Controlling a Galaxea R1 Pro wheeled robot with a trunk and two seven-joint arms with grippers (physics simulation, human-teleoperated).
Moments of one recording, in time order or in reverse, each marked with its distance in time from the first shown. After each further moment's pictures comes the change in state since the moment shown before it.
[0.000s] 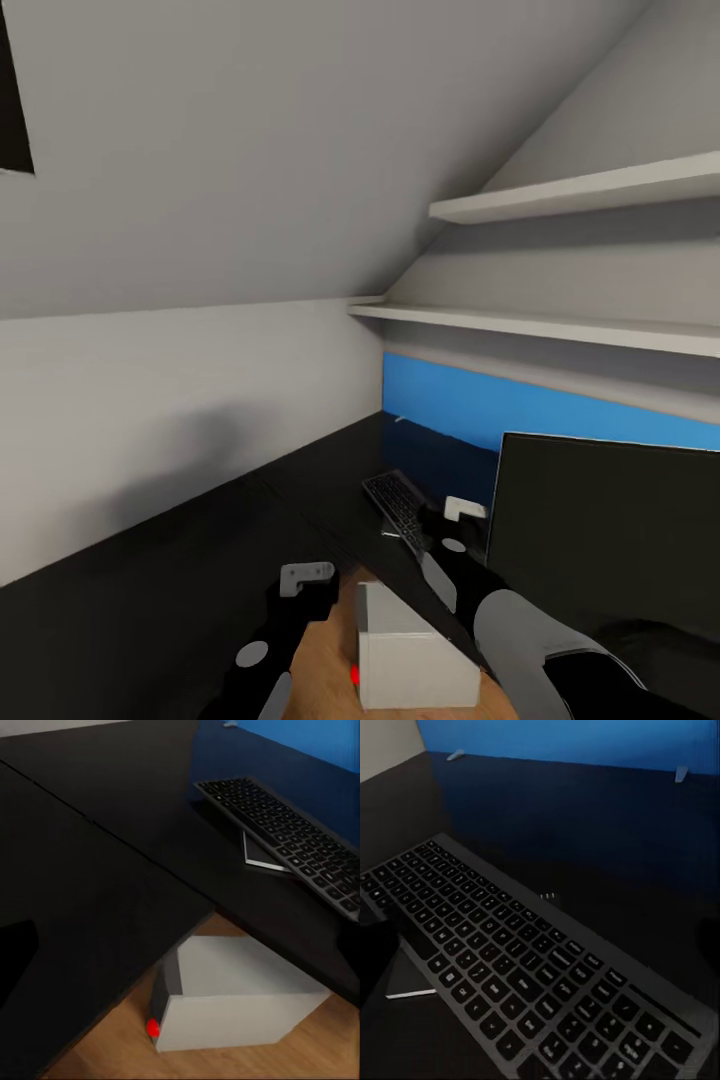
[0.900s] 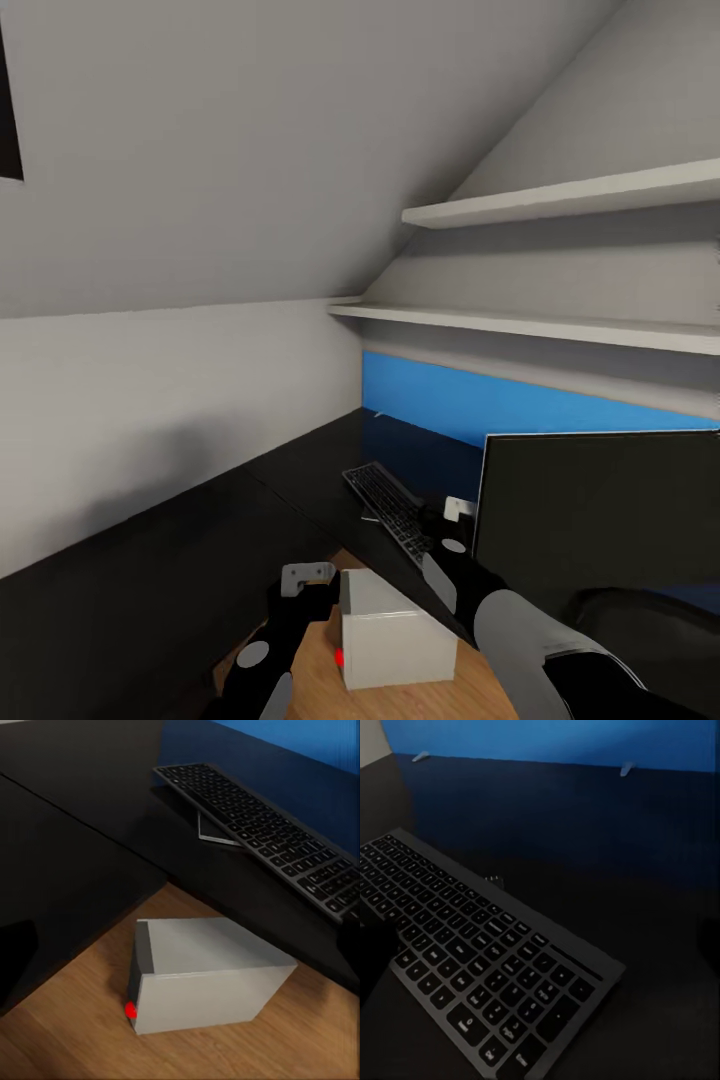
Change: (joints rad) left arm 0.000 -0.002 -0.003 0.000 -0.001 0.000 0.000; right arm 0.000 0.000 0.002 0.002 0.000 0.000 0.002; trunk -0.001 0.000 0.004
